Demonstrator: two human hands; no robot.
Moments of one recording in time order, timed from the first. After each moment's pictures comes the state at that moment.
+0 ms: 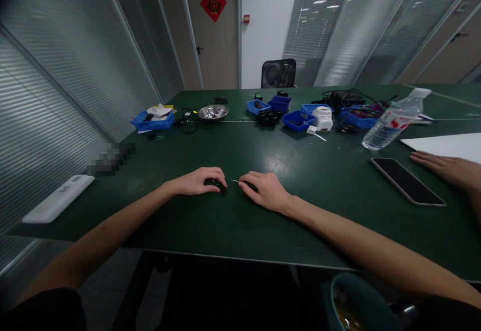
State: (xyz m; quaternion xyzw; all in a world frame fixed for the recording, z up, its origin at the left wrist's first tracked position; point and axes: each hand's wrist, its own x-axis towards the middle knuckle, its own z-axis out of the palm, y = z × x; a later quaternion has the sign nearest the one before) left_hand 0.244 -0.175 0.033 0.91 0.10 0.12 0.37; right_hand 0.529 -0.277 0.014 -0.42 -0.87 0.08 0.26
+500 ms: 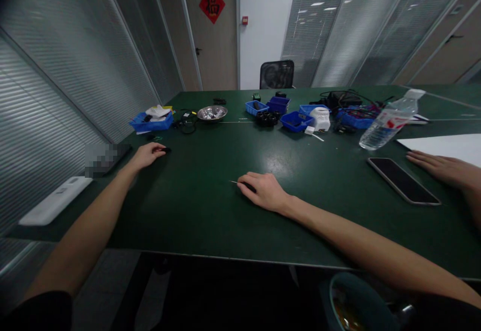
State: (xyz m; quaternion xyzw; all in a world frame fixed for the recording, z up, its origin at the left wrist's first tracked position) left_hand 0.063 -0.024 -0.005 0.76 0.60 0.22 0.14; right_hand 0.533 -0.277 0.011 -0.42 -0.87 0.07 0.26
